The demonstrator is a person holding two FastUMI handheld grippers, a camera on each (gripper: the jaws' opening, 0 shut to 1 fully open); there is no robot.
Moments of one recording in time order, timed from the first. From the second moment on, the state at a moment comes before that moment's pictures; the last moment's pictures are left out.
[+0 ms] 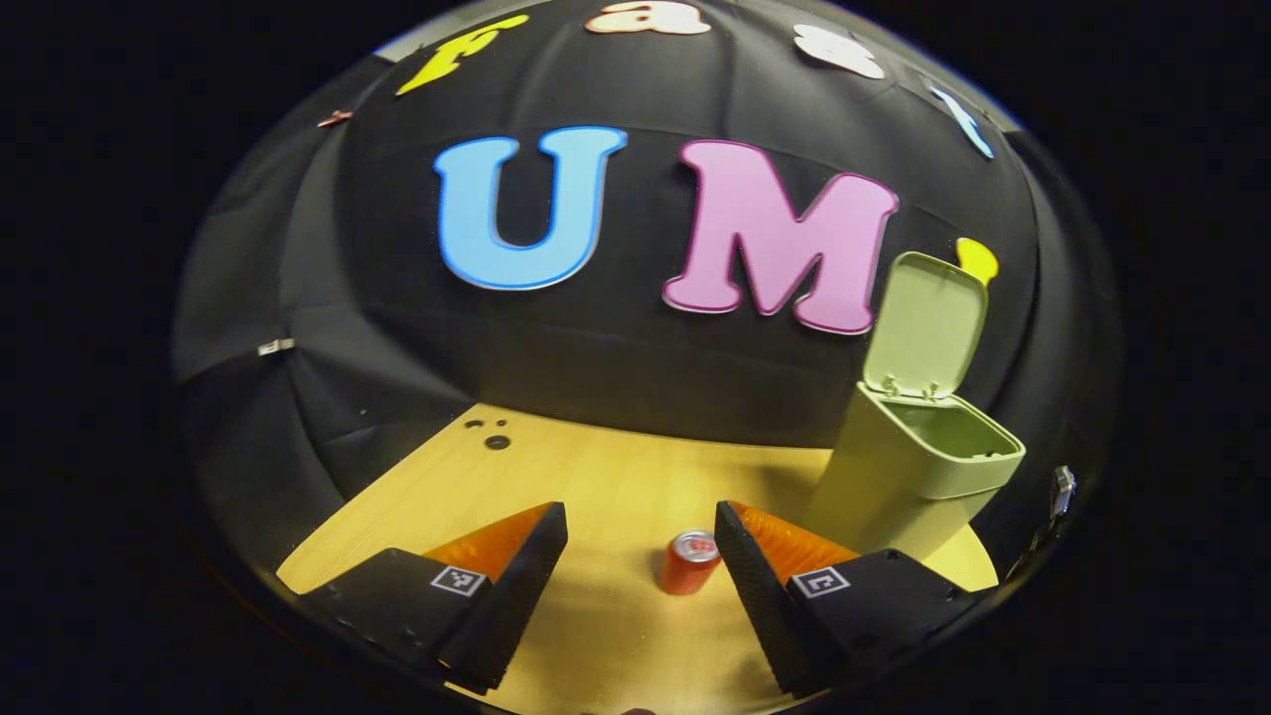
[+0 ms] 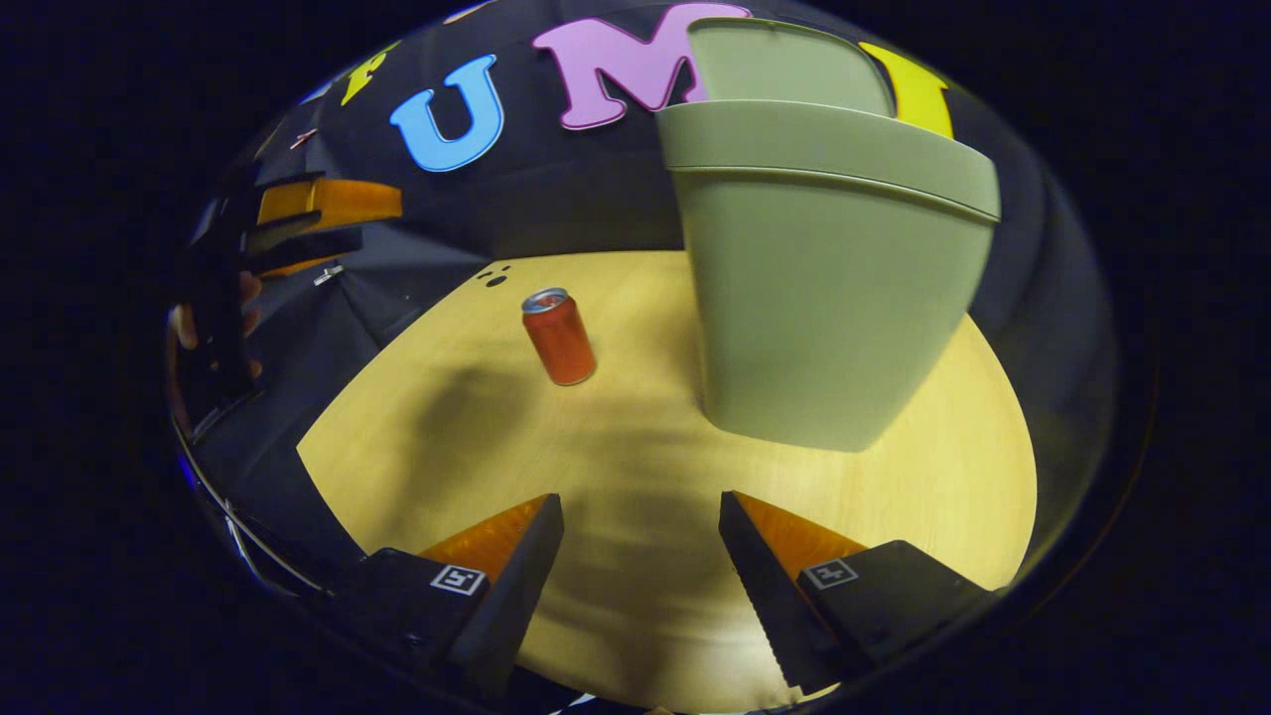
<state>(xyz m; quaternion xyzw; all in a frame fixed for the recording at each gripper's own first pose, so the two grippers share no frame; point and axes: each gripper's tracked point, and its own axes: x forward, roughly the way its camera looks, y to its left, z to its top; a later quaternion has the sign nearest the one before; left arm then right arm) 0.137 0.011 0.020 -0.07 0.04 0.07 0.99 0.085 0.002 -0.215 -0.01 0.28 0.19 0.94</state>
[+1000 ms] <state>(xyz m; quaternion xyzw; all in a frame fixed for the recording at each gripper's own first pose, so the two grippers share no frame) 0.039 0.148 -0.080 -0.14 0.11 0.22 0.96 0.239 0.154 -0.220 -0.10 0.24 0.25 0.93</state>
